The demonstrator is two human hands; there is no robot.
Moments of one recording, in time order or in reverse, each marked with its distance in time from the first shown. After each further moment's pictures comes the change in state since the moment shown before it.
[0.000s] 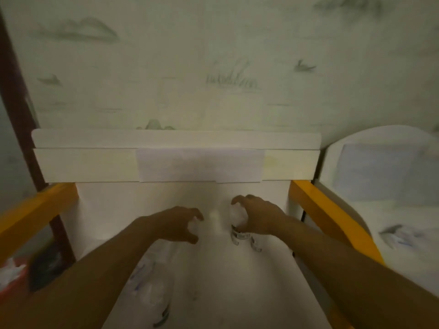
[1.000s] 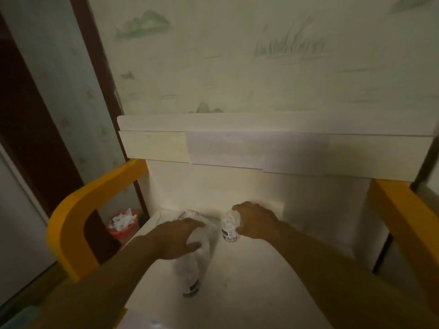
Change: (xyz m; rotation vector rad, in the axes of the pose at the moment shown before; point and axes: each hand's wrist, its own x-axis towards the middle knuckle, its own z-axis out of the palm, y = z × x) left_hand -0.066 -0.017 0.058 0.085 0.055 -0.385; right_hand 0.089 -0.031 0.092 0.008 -0.139 -0.398
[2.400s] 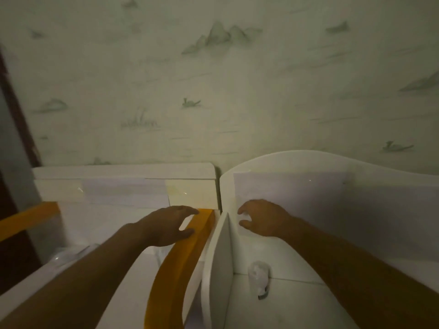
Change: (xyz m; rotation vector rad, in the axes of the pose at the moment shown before) left_hand 0.043 0.420 -0.096 0.127 0.261 0.114; right_hand -0.296 0.325 -0.195 0.002 0.214 0.011
